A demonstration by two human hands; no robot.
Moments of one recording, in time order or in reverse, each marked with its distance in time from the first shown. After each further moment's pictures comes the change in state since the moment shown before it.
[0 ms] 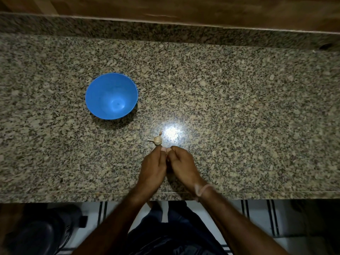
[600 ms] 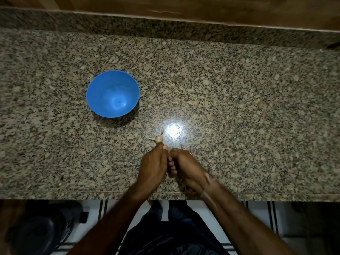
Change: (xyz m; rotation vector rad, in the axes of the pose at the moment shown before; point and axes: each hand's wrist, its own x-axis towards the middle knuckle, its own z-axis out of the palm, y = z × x) left_hand 0.001 0.004 -0.002 0.139 0.029 0.061; right_hand 0.007 -0.005 -0.008 -0.171 -0.120 0.045
